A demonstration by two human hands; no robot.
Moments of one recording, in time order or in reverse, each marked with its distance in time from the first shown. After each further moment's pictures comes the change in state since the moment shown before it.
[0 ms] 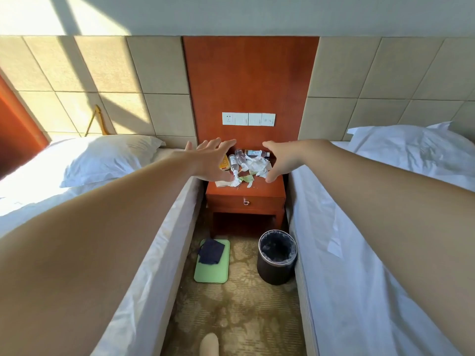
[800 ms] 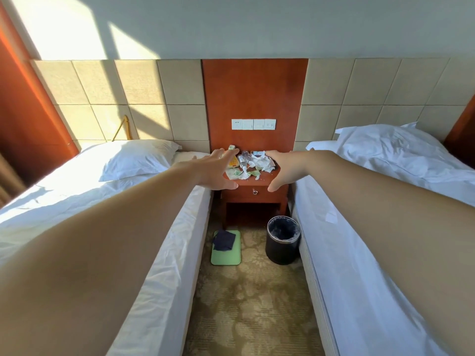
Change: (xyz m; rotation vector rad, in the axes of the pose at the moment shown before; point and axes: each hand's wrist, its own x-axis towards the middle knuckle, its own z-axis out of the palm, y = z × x) left_hand -0.271 -0.015 0.020 -0.069 0.028 0.092; right_hand -0.235 -0.148 0.071 0.004 0.064 0.038
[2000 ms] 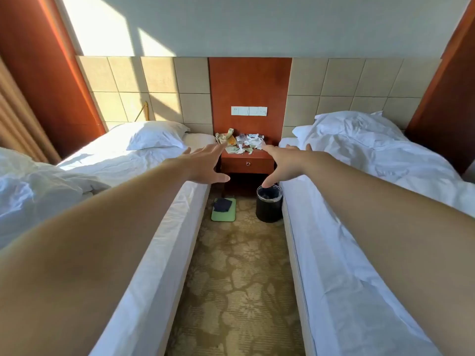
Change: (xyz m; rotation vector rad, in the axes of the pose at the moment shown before) left_hand -0.381 0.195 0.053 0.024 0.076 -0.050; right_hand -0.401 -0.029 0.123 0.016 0.111 -0.036
